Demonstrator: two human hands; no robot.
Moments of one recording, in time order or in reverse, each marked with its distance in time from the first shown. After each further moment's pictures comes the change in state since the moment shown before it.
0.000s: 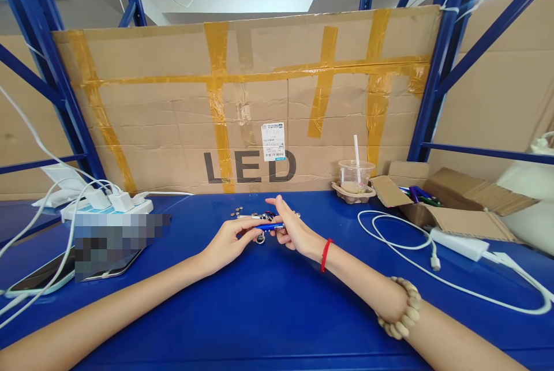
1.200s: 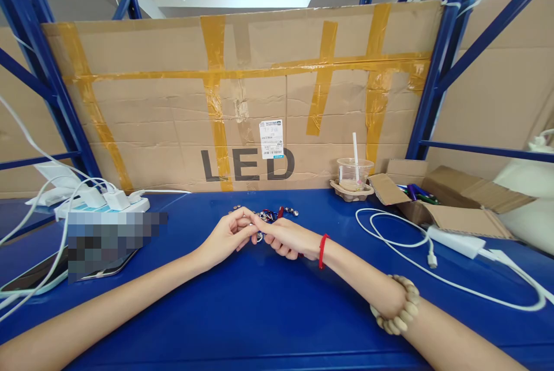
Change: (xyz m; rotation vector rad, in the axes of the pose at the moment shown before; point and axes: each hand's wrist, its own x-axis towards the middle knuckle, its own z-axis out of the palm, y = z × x) left_hand 0.001 0.005 0.005 -0.368 0.000 -0.180; right_hand -0.005 -0.009 0.005 -0.209 -0.177 0.270
